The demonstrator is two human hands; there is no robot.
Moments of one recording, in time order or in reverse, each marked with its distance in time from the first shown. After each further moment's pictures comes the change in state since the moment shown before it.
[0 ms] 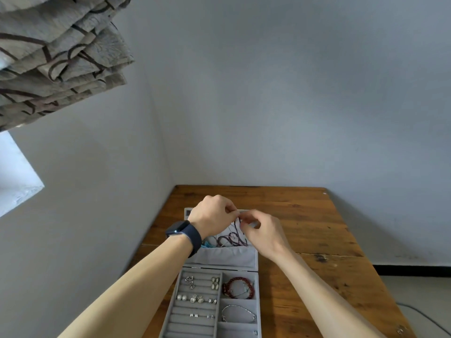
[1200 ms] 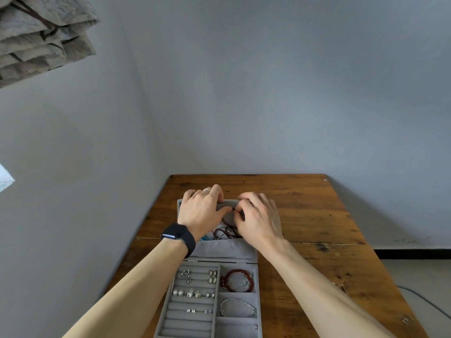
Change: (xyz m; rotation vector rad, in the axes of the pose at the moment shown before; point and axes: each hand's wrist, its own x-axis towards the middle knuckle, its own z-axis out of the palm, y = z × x) left_hand 0.011 -0.040 0.037 0.299 0.266 0.099; right_hand 0.020 0.018 0.028 -0.635 0.297 -0.332
